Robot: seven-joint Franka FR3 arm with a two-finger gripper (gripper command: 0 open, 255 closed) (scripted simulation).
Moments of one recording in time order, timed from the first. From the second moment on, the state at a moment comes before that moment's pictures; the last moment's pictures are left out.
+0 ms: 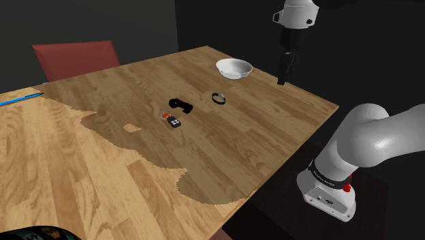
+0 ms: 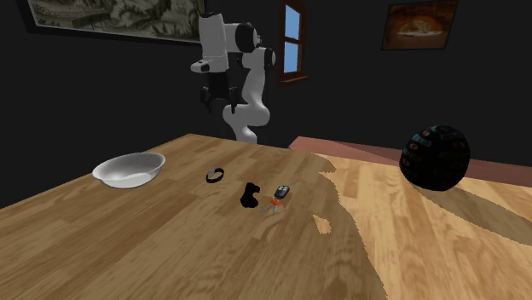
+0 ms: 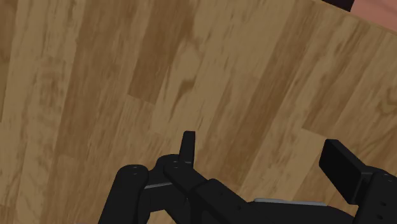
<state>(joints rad) 0.01 -0.80 0.02 -2.41 0.00 1.50 -0.16</state>
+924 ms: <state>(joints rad) 0.06 -0.43 0.18 -2.28 0.04 1.79 -0.02</state>
